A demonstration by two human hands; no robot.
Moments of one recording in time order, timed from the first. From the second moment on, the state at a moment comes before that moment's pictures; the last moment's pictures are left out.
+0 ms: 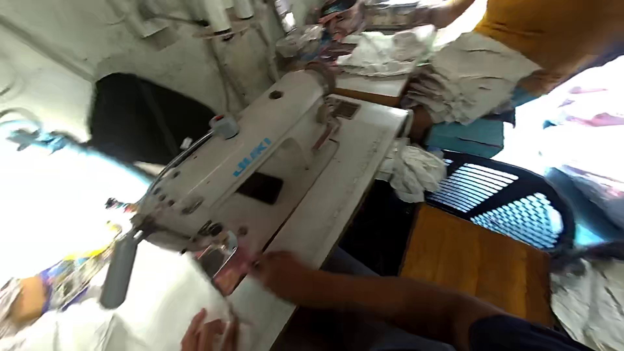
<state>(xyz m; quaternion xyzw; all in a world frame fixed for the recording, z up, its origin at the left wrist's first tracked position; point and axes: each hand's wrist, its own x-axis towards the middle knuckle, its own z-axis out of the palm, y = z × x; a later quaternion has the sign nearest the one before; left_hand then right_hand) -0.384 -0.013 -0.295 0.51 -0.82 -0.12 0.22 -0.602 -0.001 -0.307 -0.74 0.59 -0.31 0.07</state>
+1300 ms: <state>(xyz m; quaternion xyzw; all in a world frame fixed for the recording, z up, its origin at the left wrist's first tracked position) -0.386 0.060 -0.258 0.41 -0.34 -0.57 0.63 -0.615 0.027 -0.279 -0.43 0.34 -0.55 0.63</state>
